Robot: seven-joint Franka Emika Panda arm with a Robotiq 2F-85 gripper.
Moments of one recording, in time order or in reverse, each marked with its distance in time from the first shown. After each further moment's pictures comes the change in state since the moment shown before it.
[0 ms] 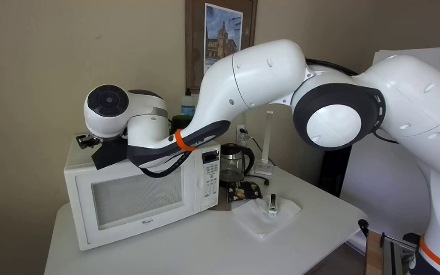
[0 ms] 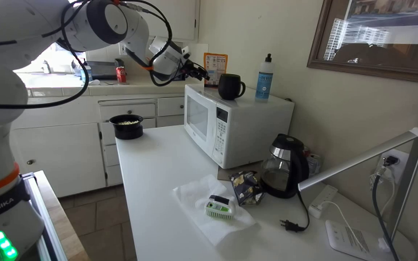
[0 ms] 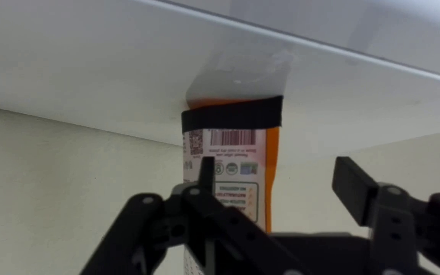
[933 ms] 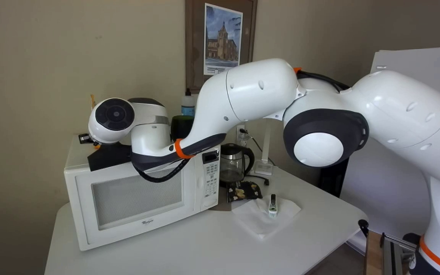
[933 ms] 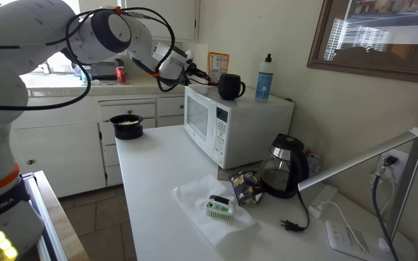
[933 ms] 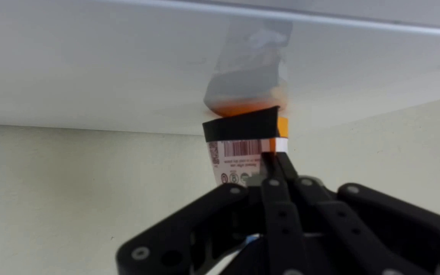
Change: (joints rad) arm 0.007 0.103 -0.109 0.108 -0.010 0.098 0.211
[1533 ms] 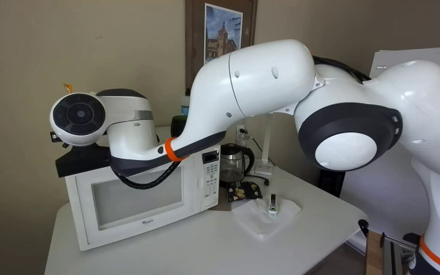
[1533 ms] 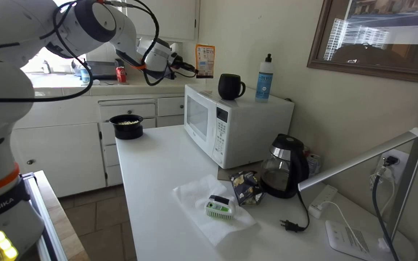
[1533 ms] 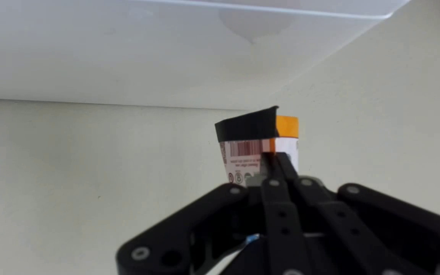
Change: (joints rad) arm 0.174 -0.056 -0.089 -0.065 -0.025 -0.099 0.114
